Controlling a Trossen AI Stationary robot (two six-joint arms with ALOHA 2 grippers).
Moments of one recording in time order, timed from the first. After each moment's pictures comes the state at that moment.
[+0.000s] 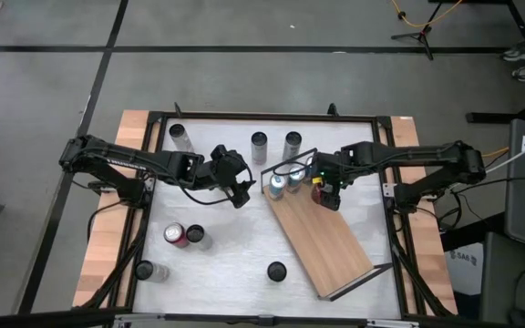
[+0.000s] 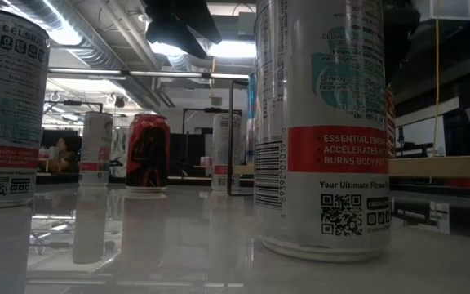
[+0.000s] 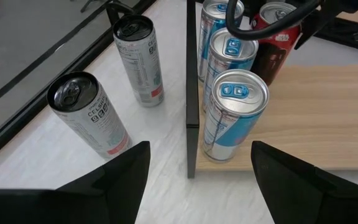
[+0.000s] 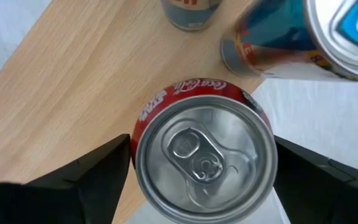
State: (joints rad) left arm -0.10 1.40 1.20 -0.53 -0.48 -0.42; right arm -0.04 1.40 1.18 -1.12 0.00 0.28
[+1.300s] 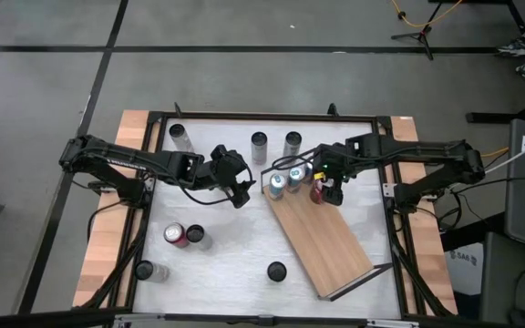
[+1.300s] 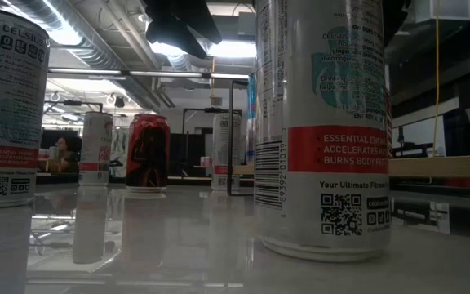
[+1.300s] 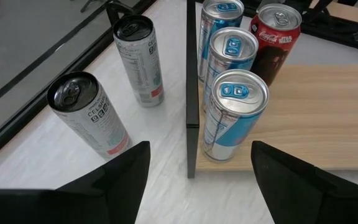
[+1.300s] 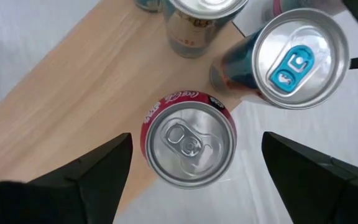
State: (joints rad) left arm -0.10 1.40 1.20 -0.53 -0.48 -0.42; right arm -0.04 1.40 1.35 -1.23 0.03 0.18
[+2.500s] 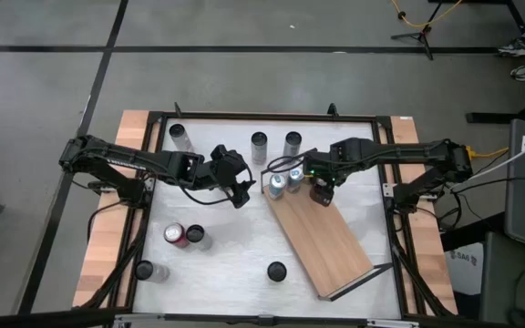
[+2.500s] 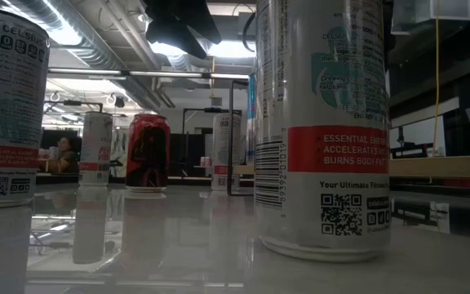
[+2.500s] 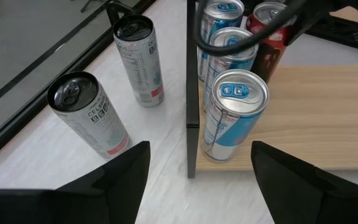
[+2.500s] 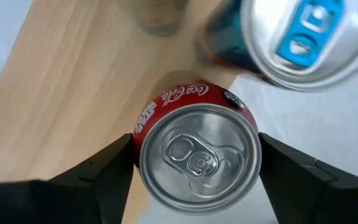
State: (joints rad) left arm -0.10 1.40 1.20 -0.53 -0.48 -0.42; right arm -0.04 1.52 1.35 -1.27 0.04 0.46
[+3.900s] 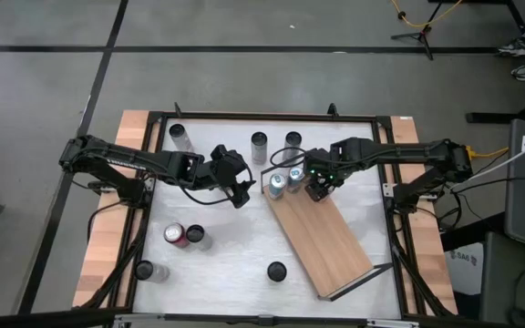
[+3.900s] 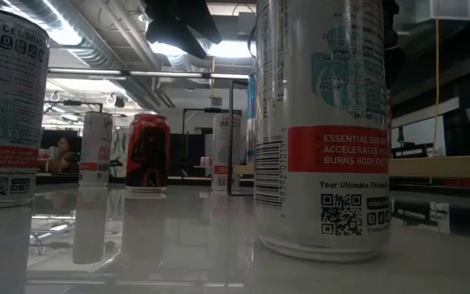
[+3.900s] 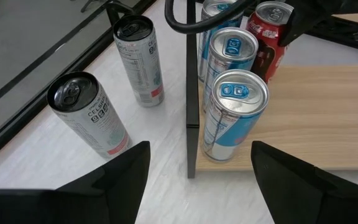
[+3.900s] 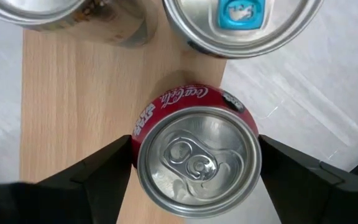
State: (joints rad) left arm -0.10 1.40 1.20 -0.53 -0.48 -0.42; right arm -0.04 1.52 1.35 -1.29 0.03 0.81
